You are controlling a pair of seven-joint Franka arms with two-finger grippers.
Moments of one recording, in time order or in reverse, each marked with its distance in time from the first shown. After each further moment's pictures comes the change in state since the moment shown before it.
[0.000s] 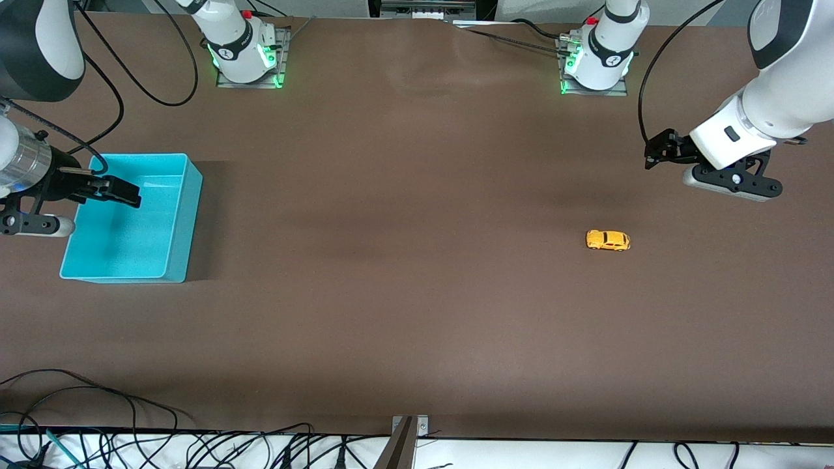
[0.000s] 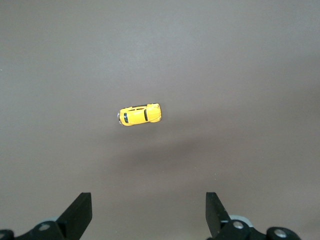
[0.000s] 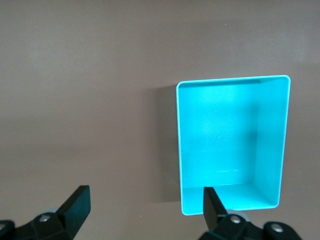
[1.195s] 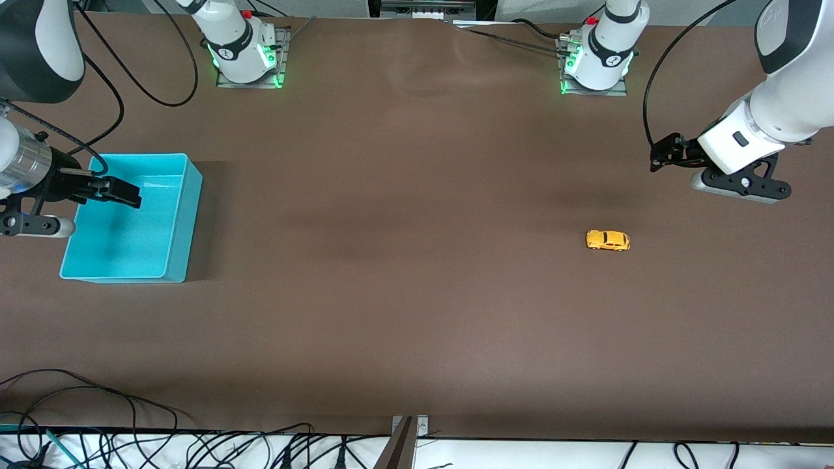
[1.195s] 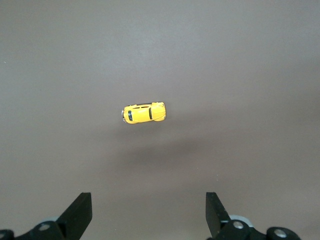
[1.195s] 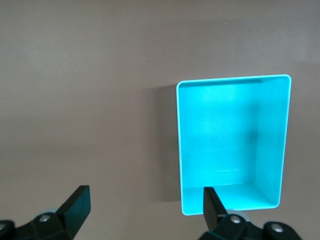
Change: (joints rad) left arm 0.023 0.006 -0.002 -0.002 0.000 0.000 -0.009; right arm -0.001 0.003 0.000 0.000 0.002 0.000 0.000
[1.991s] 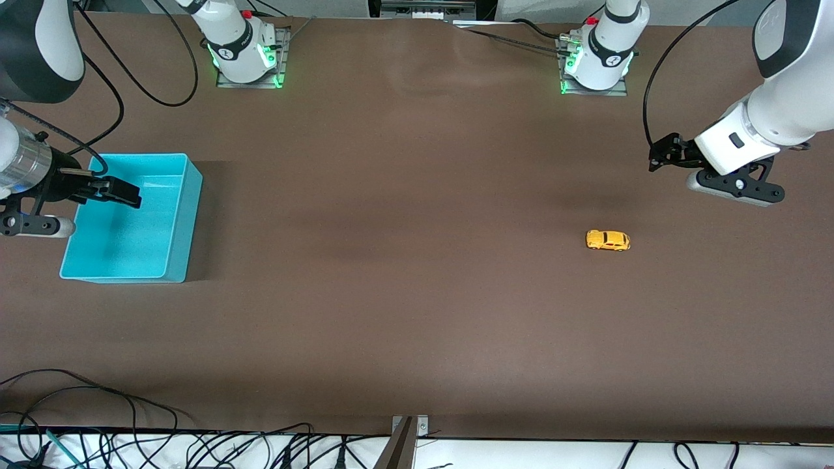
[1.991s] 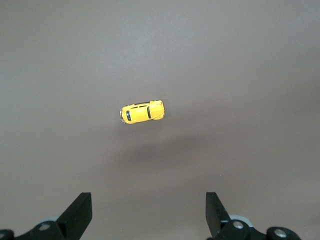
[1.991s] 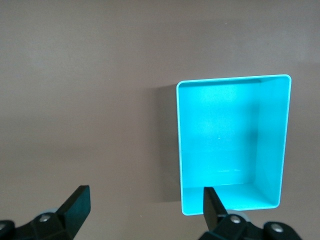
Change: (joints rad) left arm 0.001 0.012 0.001 -0.004 0.000 0.000 0.082; right arm 0.000 0.000 0.000 0.000 0.000 0.000 0.000
